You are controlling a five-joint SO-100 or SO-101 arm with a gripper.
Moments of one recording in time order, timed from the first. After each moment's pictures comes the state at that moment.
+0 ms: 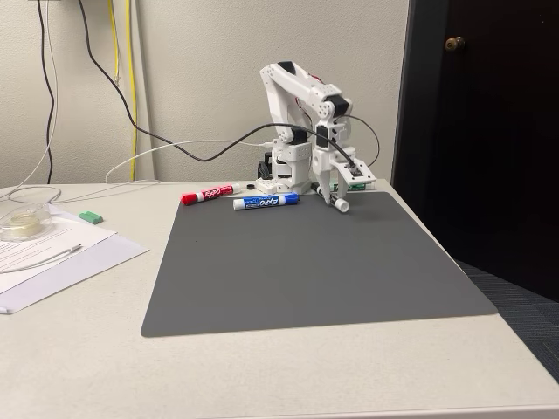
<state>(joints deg) -45.4 122.5 140.2 67.4 -65.0</state>
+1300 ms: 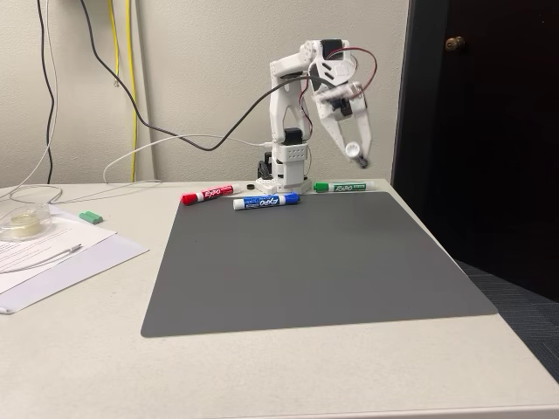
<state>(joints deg) -22.1 107.8 89.2 63.4 -41.2</state>
